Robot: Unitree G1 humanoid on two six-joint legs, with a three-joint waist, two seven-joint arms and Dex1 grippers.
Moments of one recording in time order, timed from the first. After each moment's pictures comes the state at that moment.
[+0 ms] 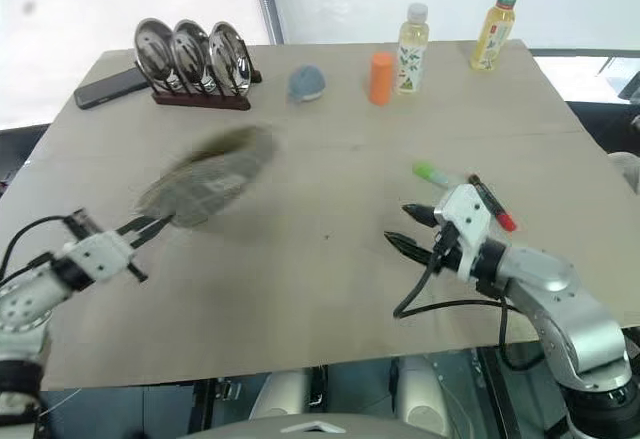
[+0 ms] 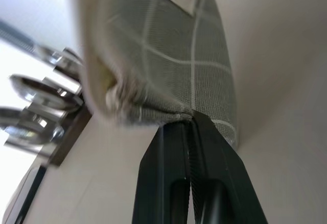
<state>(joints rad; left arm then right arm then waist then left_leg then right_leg) -0.04 0.86 0.28 0.66 -0.12 -0.96 -0.78 -0.05 -0.59 -0.04 -0.61 0.51 0.62 0.70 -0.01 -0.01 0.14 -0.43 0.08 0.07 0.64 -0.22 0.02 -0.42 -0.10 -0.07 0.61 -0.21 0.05</state>
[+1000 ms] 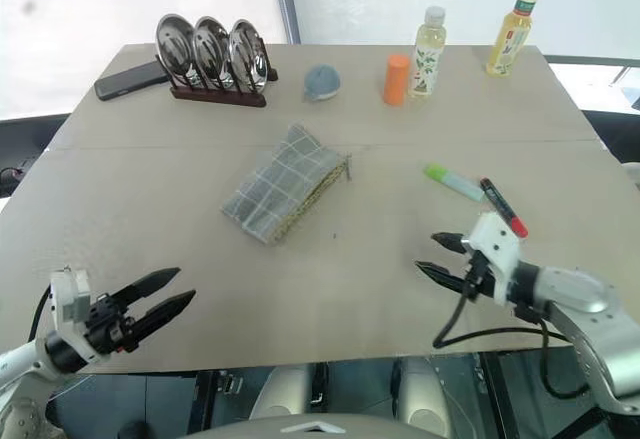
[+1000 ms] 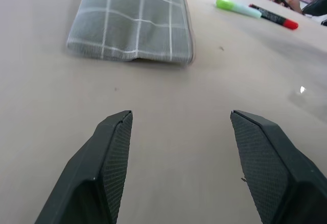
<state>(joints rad) 0.44 0.72 0.40 -0.04 -0.75 0.00 -1.15 0.17 -0.76 -0.17 -0.56 0.48 0.49 0.83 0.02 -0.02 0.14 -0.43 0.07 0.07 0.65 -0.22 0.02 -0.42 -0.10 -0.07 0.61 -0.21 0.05</state>
